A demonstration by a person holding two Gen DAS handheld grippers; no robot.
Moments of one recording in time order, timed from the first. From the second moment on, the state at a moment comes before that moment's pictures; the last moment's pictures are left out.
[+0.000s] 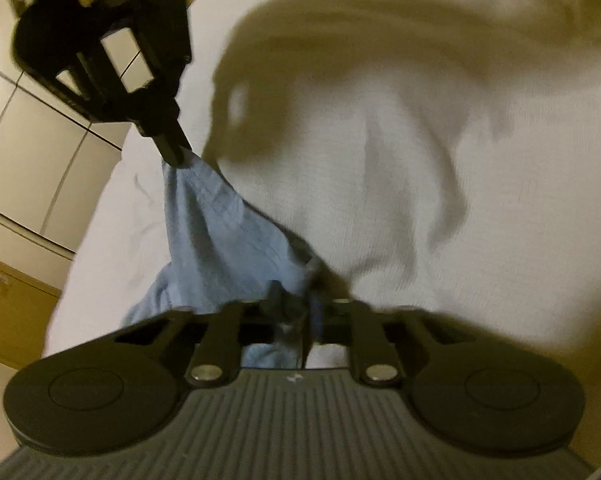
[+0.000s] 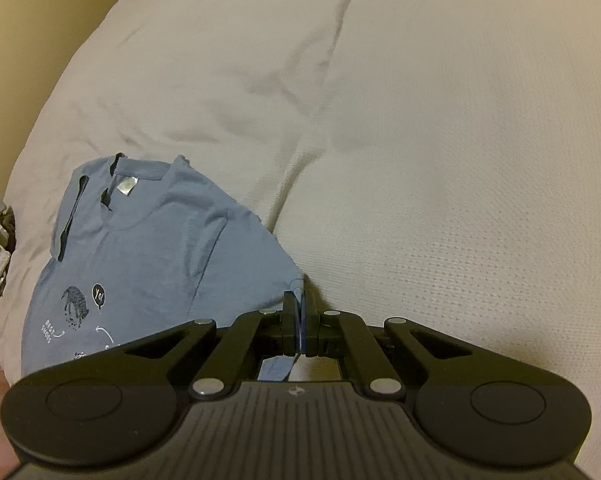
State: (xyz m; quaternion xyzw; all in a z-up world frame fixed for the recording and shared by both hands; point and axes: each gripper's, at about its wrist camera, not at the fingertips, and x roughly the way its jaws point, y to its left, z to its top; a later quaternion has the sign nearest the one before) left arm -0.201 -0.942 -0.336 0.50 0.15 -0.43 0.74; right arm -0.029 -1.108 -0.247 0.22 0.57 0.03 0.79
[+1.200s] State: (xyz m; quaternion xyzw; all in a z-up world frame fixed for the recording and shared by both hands) left arm -0.072 -0.747 -0.339 -0.31 0.55 -0.18 0.75; right arm 0.054 -0.978 -0.281 -0.13 0.53 0.24 0.80
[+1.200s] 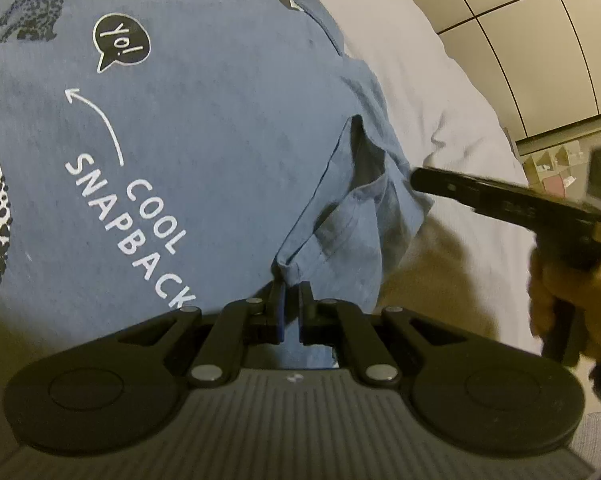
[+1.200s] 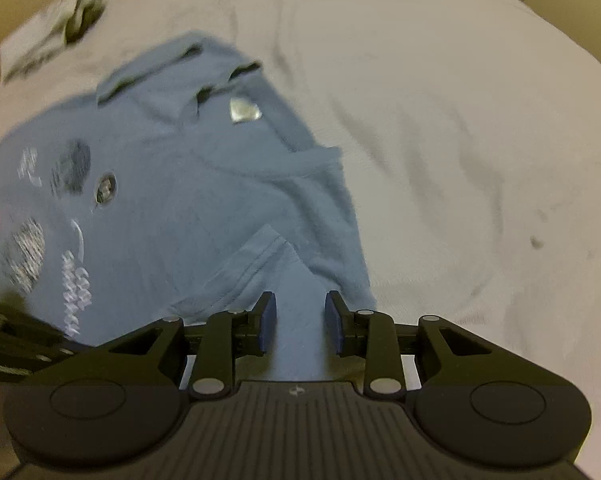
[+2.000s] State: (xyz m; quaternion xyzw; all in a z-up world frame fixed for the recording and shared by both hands) left arm -0.047 -0.796 -0.309 -0.09 0.49 -0.30 0.82; right arm 0.055 -0.967 -0.286 -0.09 0.58 0.29 0.76
